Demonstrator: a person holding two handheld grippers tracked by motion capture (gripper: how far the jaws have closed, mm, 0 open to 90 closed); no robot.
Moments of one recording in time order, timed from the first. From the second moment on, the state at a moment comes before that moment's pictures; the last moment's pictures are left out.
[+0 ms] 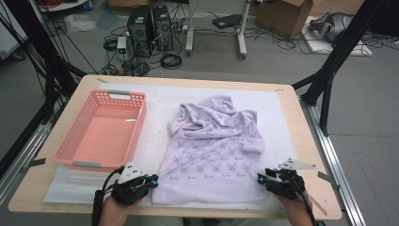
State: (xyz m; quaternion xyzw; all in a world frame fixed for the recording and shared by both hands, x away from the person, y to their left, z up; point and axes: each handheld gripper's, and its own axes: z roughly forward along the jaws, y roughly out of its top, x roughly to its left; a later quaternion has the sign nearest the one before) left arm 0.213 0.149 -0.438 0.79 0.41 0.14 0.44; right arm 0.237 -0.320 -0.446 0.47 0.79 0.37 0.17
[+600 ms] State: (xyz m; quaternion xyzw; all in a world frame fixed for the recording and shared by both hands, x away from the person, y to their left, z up) left arm 0.232 0.110 -0.450 0.80 0.40 0.10 0.44; right arm 0.203 -0.362 -0.434 0.49 0.78 0.36 0.15
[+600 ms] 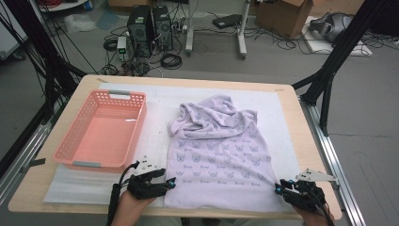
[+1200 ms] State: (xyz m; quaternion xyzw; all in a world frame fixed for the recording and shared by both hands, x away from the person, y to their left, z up) left arm 0.192 0.138 -0.446 0.80 0.39 0.10 0.45; right arm 0.187 -0.353 -0.435 0.44 0.81 0.36 0.12
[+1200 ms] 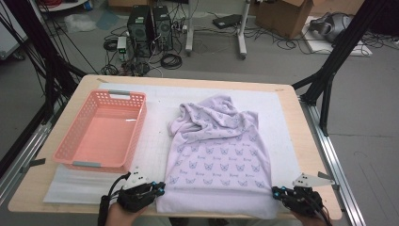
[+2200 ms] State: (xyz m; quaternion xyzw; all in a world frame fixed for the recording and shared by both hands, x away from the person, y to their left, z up) left arm 0.238 0.113 -0.442 0.78 0.41 0.13 0.45; right arm 0.199 -0.350 -0.426 0.49 0.77 0.37 0.18
